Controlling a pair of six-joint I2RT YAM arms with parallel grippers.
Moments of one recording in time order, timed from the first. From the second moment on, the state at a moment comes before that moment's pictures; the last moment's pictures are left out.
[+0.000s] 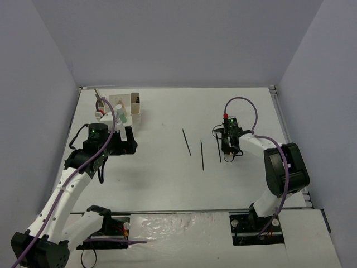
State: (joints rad) left arm -0.25 0.92 0.90 -0.61 0.06 -0.27; right arm 0.27 1.65 0.85 -0.26 0.15 0.26
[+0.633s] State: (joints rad) left arm -0.39 0.94 1.00 -0.51 0.23 -0.49; right arm 0.62 1.16 0.82 -0.12 0.10 0.24
